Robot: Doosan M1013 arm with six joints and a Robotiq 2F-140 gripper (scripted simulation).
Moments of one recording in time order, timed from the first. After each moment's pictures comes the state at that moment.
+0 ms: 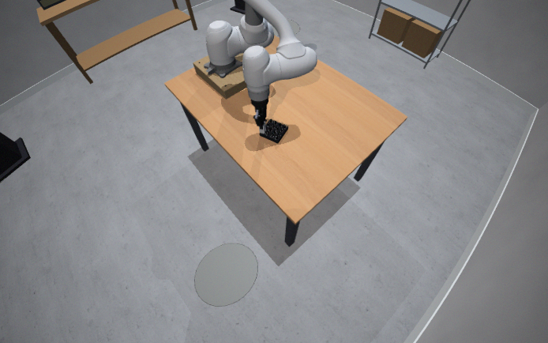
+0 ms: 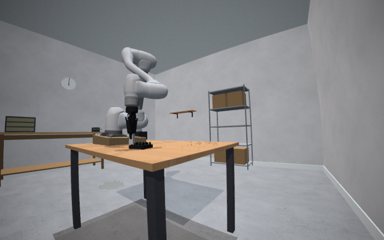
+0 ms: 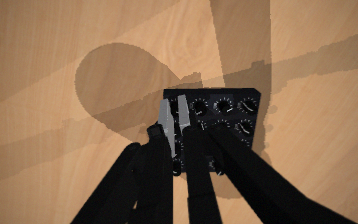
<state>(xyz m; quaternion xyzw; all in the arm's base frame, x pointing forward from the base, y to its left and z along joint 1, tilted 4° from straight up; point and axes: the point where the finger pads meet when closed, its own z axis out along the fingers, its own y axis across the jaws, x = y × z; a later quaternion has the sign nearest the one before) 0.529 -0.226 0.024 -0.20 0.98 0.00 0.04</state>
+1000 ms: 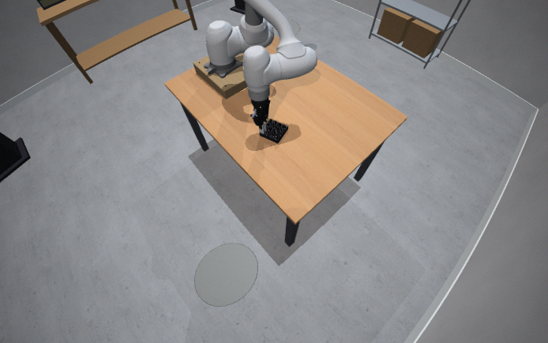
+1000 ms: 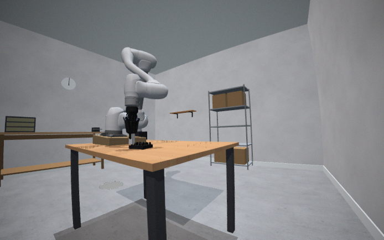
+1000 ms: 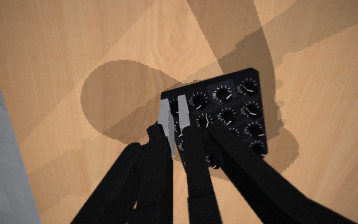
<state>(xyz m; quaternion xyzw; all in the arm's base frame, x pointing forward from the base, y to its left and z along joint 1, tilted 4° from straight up) 0.529 -0.226 0.024 -0.07 1.00 0.01 0.03</state>
